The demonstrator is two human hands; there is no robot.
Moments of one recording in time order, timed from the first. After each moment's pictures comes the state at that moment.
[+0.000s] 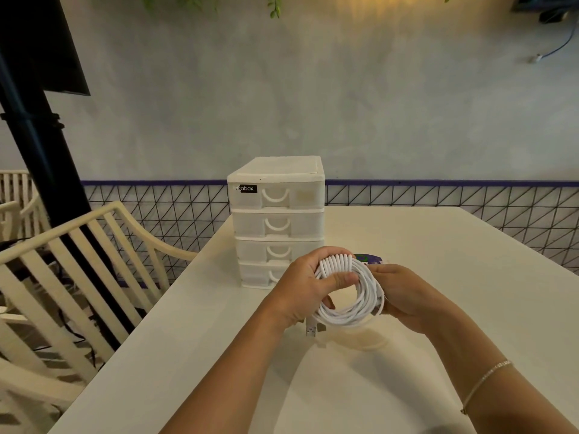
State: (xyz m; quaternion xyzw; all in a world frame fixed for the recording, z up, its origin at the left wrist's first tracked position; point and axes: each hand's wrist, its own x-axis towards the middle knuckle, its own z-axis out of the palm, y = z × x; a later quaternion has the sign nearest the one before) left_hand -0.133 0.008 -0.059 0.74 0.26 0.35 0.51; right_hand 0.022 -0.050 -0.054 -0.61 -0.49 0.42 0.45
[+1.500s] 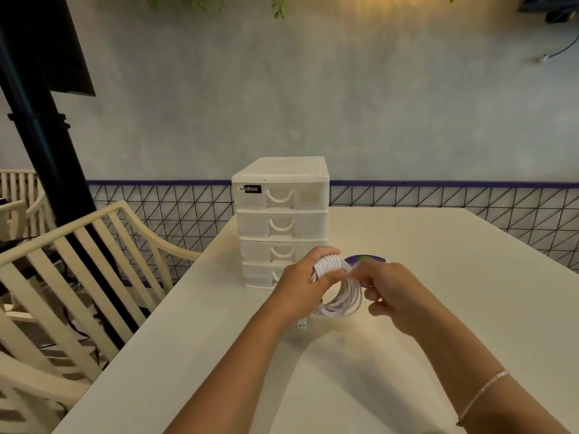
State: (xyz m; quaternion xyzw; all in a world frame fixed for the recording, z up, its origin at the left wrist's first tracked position) left_hand -0.135 0.020 -0.069 0.79 0.37 0.33 0.37; right_hand -0.001 -0.046 -0.042 -0.67 -0.37 0.41 0.49
